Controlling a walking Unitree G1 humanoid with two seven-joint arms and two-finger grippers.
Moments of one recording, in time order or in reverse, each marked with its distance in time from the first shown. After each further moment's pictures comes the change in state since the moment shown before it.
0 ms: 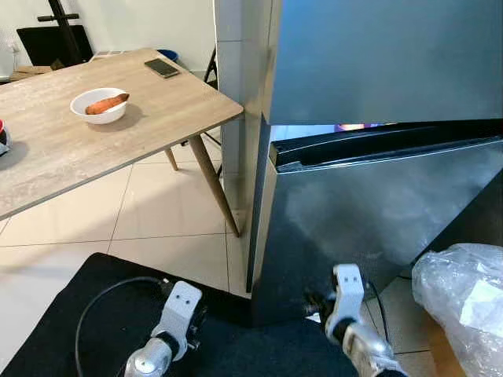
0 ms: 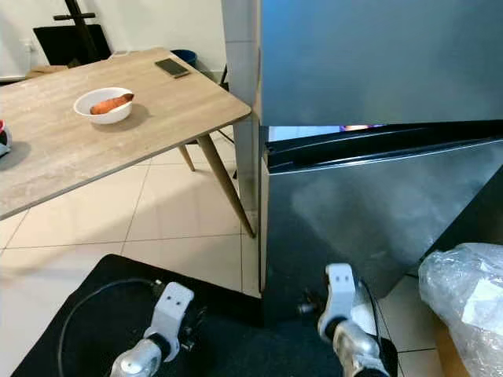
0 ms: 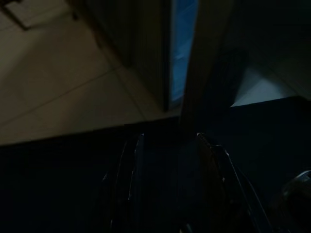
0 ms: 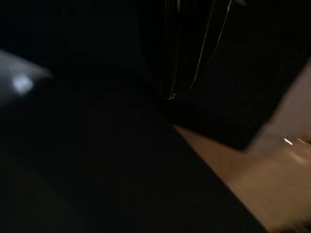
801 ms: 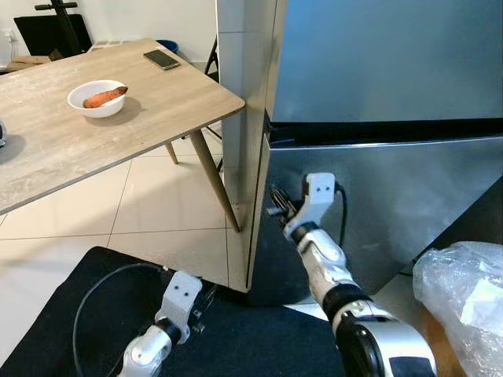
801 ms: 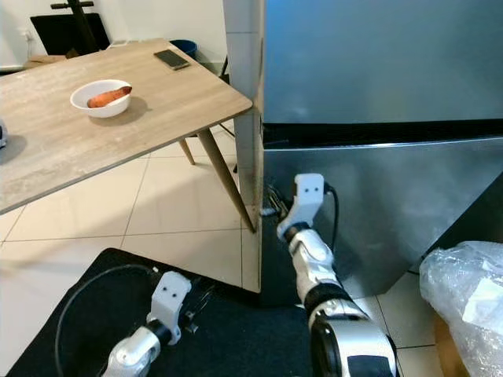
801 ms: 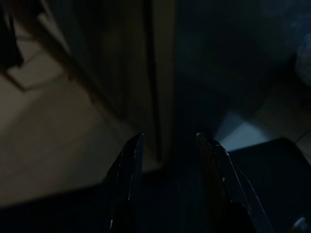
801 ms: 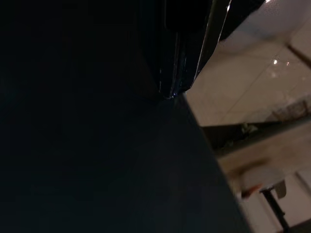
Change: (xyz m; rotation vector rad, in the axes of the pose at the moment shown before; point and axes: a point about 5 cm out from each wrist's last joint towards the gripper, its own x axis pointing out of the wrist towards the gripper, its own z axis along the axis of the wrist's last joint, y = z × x) left arm 0.002 0.002 0.040 0.057 -0.271 -0.073; right arm 0.071 0.093 0.148 -0.089 -0.467 0.115
